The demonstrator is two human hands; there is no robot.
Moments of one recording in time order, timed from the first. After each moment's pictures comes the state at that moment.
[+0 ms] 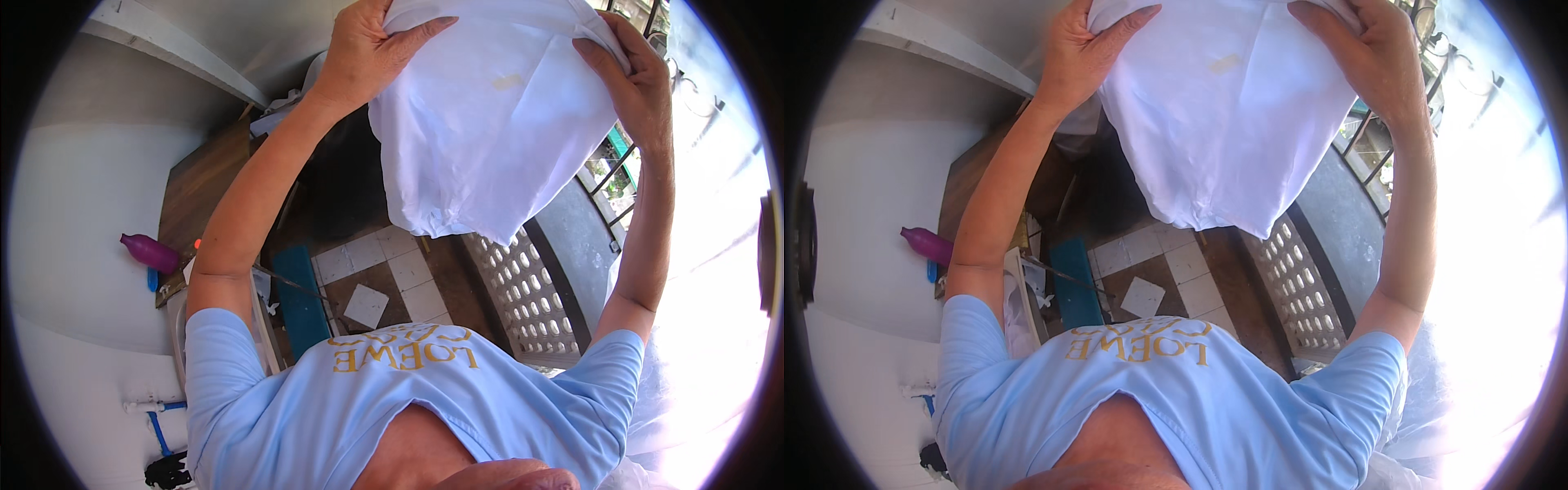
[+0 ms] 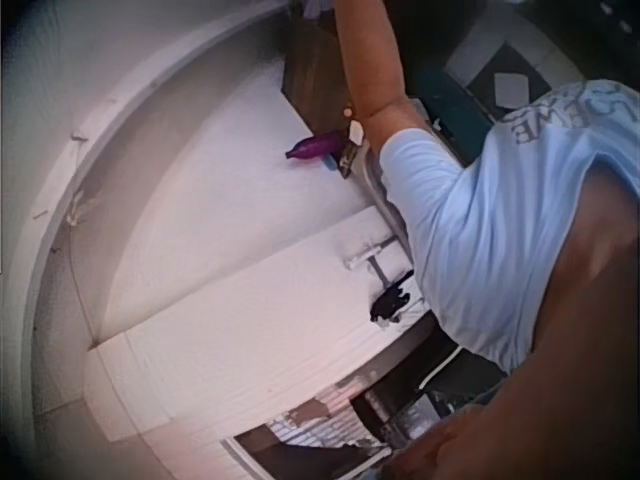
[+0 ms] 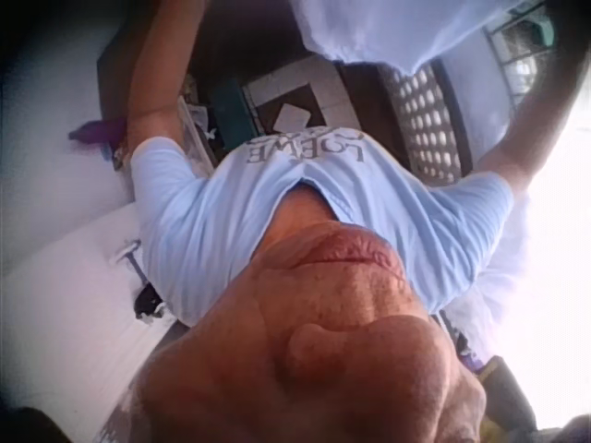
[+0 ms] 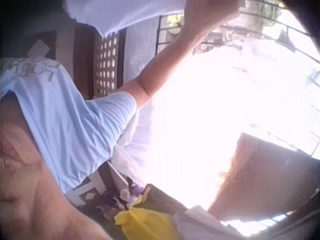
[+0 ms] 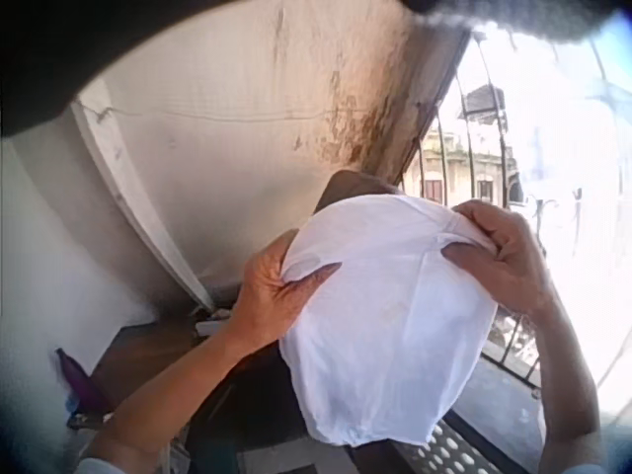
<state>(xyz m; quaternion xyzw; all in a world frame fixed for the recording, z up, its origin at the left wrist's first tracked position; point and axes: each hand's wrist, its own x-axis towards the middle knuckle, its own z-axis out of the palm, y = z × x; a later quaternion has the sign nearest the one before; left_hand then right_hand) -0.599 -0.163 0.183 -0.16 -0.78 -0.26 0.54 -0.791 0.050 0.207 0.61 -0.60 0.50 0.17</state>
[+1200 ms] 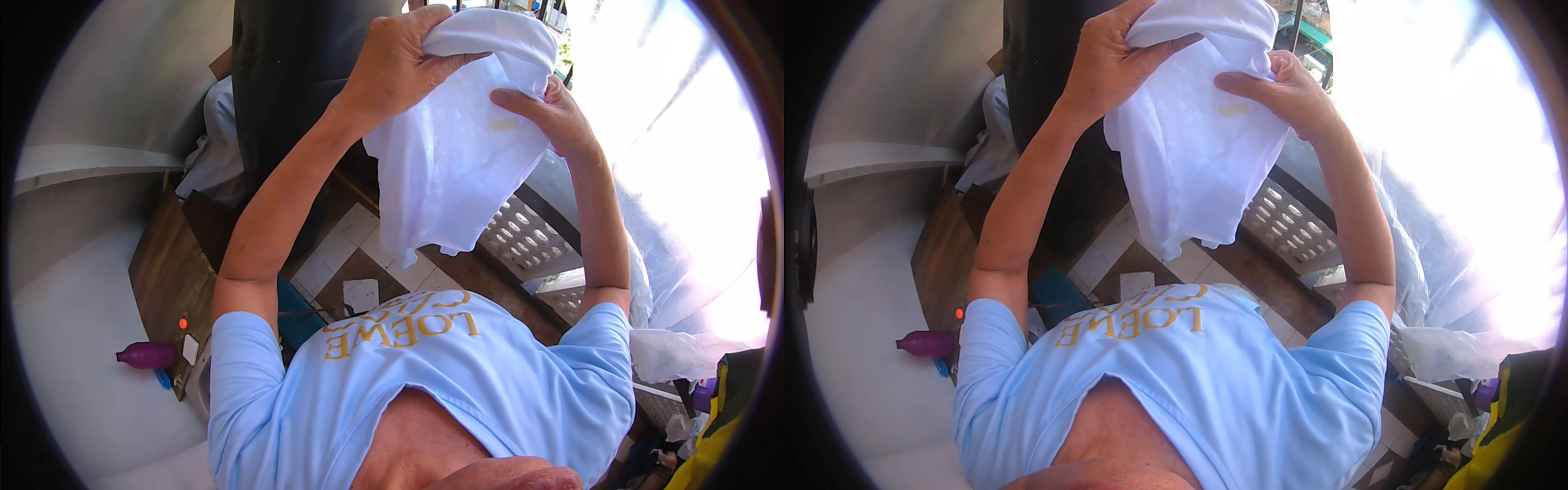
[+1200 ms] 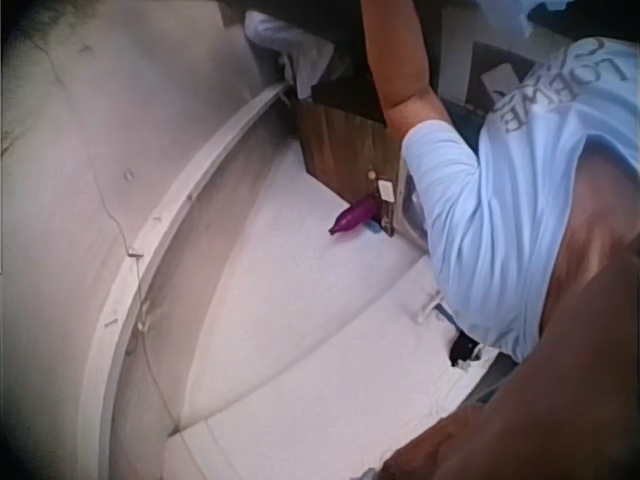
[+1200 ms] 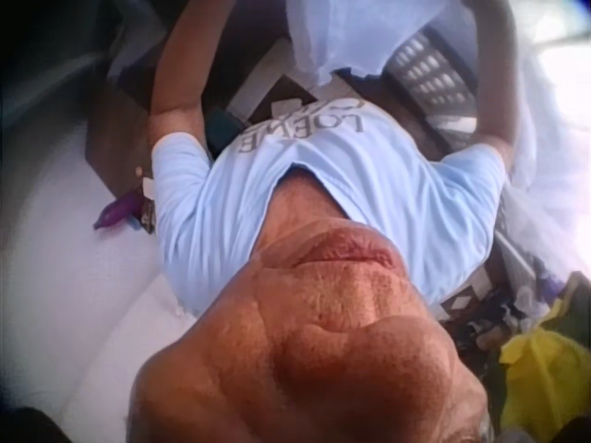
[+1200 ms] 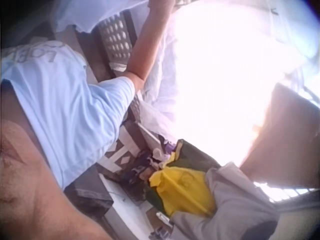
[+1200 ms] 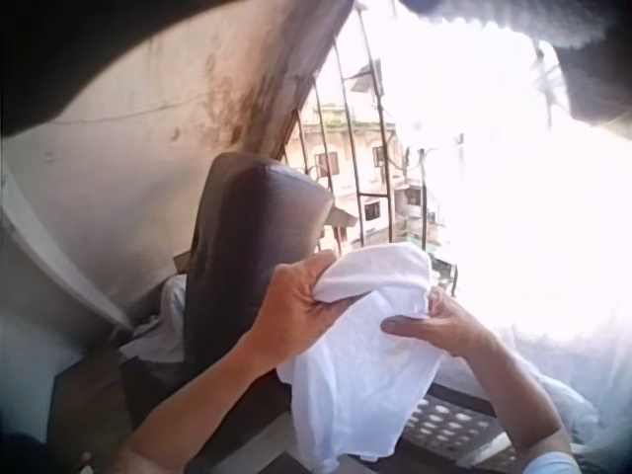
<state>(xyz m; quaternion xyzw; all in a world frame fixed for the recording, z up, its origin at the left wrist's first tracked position) -0.667 -0.074 0.144 -0.26 -0.81 -0.37 0.36 -0.764 0.127 0.093 0.39 -0.69 0.59 -0.12</state>
